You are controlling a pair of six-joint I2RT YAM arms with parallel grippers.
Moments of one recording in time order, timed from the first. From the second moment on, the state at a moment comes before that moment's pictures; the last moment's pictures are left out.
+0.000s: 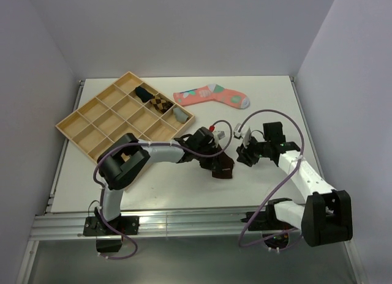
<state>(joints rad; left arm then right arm) -0.93 1.97 1.16 0.00 0.39 -0.64 0.10 1.13 0.64 -0.49 -0.63 -0.73</state>
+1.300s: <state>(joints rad) -0.88 2.13 1.33 -0.16 0.69 -0.73 0.57 1.06 0.45 -0.47 -0.40 -0.91</state>
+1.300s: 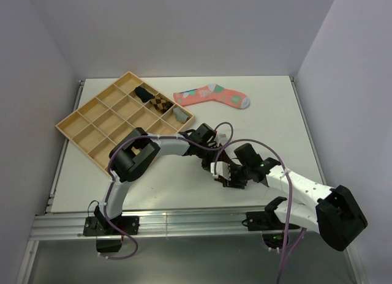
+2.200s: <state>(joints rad) -0.83 2.06 1.12 0.14 0.65 -1.00 0.42 1.45 0.76 -0.73 -0.55 -0.97</state>
